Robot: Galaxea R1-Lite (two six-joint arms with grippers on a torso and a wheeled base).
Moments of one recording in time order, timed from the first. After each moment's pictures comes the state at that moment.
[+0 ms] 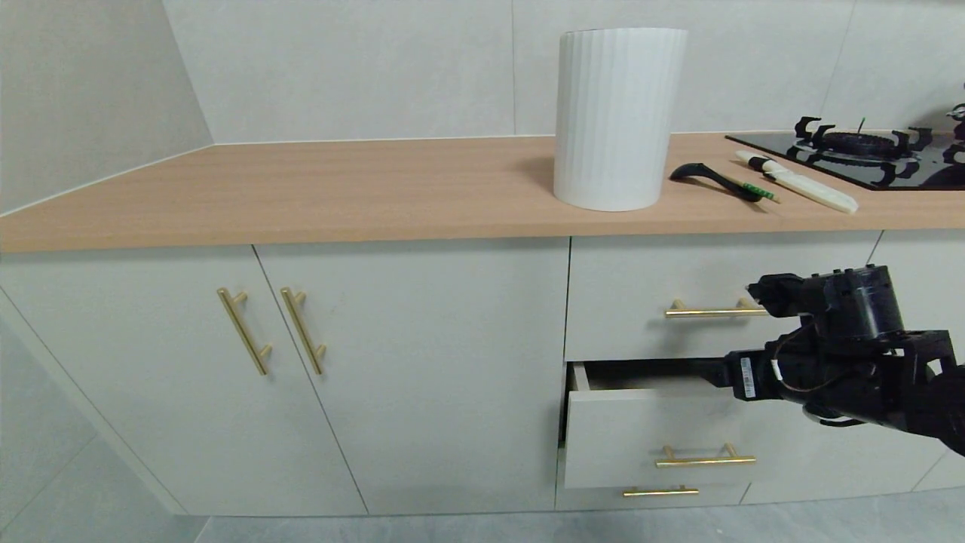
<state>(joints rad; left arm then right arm) 0.00 0.00 0.00 0.00 0.02 -0.01 0.30 1.72 -0.72 -0.41 -0.17 0.11</state>
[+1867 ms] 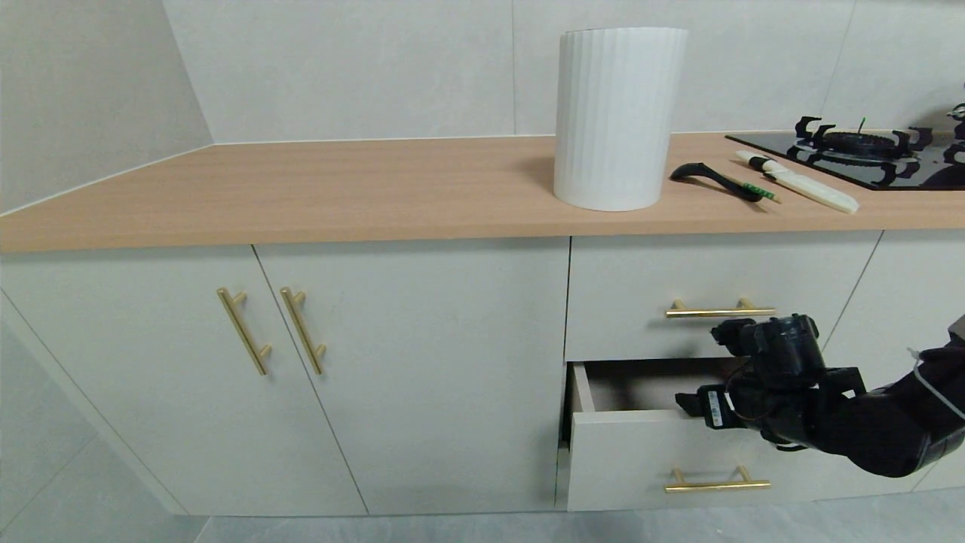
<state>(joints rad) 0.00 0.00 0.00 0.00 0.02 -0.01 0.29 1.97 -0.68 -0.57 -0.22 0.12</state>
